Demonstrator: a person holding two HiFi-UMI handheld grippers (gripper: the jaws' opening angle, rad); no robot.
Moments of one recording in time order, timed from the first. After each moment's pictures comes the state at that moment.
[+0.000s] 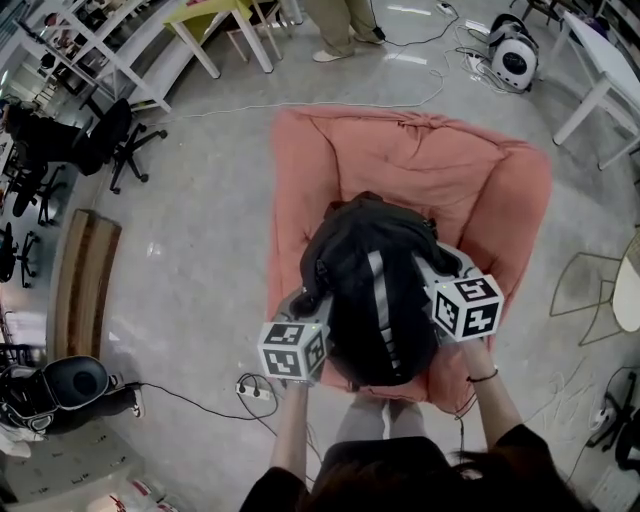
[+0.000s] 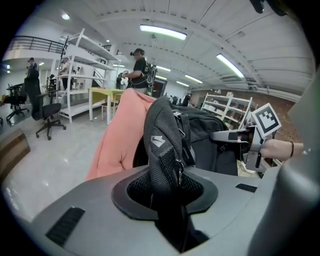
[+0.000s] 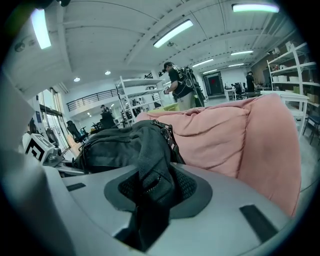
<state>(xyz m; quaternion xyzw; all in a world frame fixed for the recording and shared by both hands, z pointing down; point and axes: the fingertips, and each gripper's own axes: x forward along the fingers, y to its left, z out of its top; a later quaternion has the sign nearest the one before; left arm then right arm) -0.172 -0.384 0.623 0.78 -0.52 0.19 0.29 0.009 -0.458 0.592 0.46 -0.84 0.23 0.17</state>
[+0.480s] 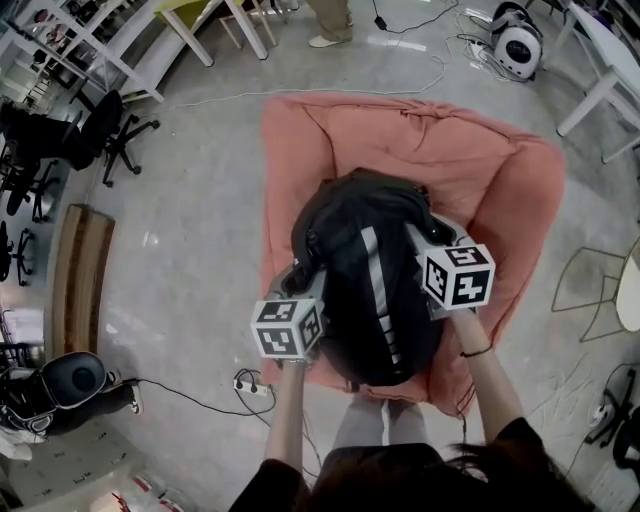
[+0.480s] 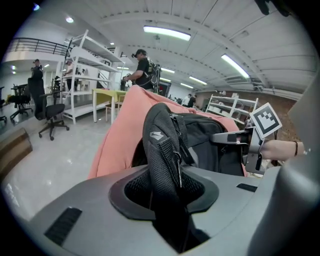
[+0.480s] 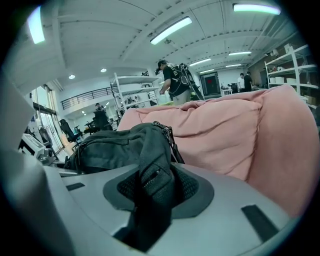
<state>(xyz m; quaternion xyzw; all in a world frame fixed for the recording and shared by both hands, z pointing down) -0.187 -0.441 0.647 0.77 -0.55 0.18 0.28 -0.002 -0.523 0.623 0.48 -0.83 0.23 0.18</state>
